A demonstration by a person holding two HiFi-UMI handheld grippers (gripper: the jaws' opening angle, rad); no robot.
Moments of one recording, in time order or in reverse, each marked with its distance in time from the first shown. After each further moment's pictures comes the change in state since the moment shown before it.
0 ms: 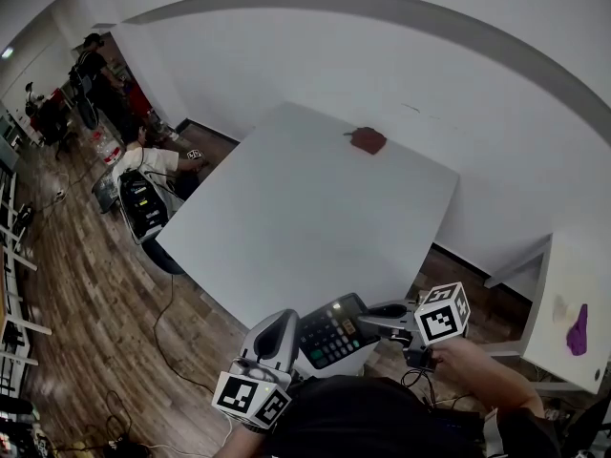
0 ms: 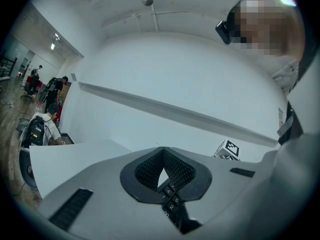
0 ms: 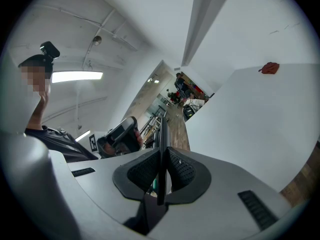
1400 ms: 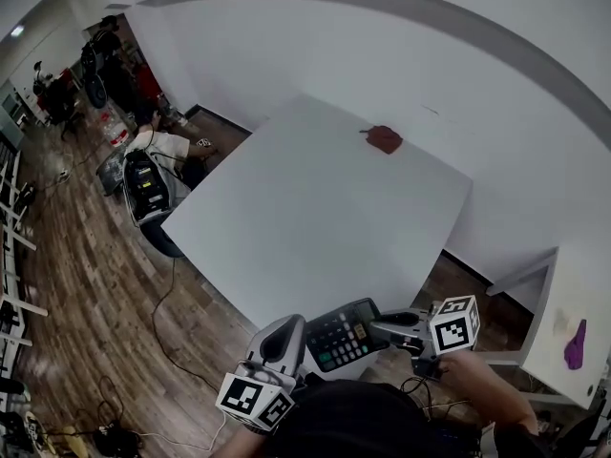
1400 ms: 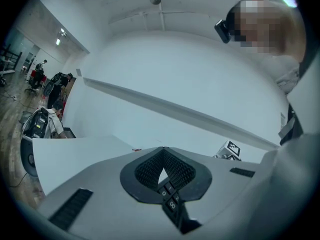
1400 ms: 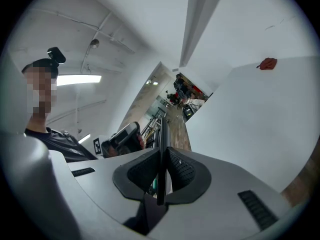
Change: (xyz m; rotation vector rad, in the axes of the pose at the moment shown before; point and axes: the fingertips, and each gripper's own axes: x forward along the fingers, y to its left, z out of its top) left arm -0.010 0.022 -0.013 -0.057 0.012 0.008; right arm 0.007 -0.002 -0.004 0.033 -0.021 0.000
